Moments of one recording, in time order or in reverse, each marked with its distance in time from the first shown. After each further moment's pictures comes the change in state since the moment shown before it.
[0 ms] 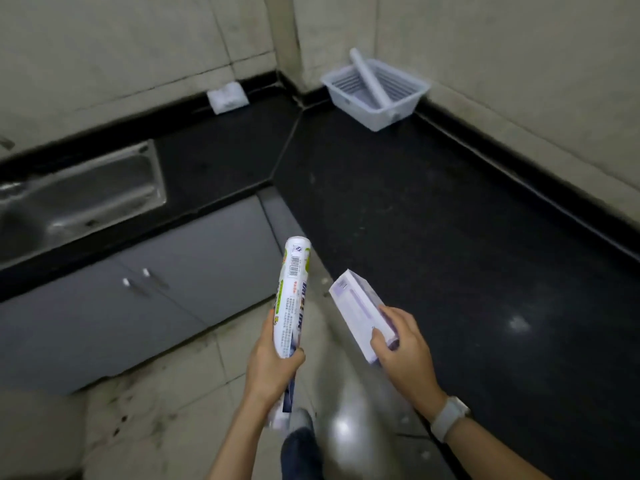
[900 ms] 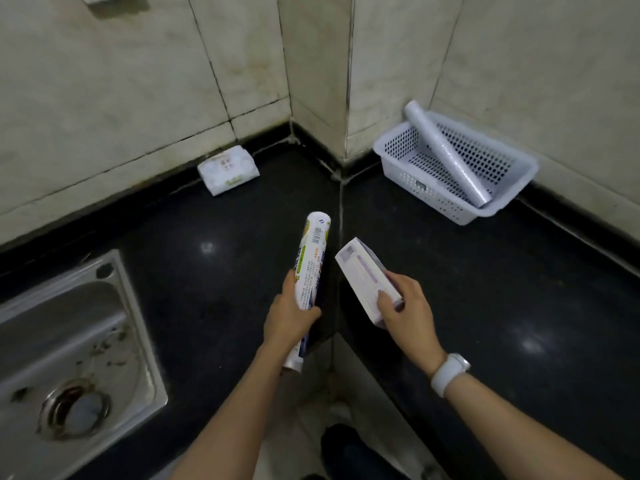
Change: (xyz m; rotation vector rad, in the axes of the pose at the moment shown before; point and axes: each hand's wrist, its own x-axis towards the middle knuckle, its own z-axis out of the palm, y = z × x) left_hand 0.543 0.099 -0.121 0.183 -0.228 0.094; right_hand 0.445 -0.168 0.205 -0.008 0.169 0.027
